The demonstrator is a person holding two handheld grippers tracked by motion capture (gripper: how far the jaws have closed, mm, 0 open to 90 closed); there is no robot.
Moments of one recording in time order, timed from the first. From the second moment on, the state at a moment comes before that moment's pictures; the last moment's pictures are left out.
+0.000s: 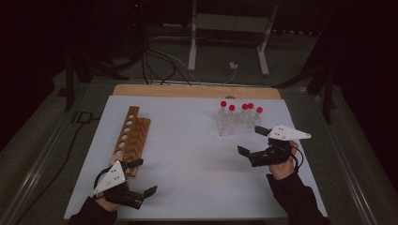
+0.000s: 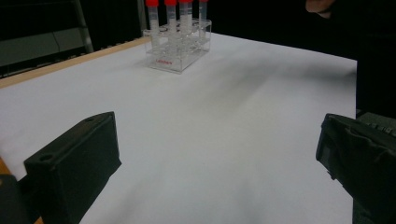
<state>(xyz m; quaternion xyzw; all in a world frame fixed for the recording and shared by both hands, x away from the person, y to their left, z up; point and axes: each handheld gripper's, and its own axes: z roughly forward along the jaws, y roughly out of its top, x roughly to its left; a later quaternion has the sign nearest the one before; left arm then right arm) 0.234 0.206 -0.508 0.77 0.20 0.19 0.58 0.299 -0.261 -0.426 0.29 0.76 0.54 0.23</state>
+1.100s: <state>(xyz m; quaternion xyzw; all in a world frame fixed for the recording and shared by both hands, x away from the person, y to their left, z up) 0.234 0.205 -0.509 0.77 0.20 0.19 0.58 0.379 -0.308 -0.417 0.39 0.70 0.52 0.29</state>
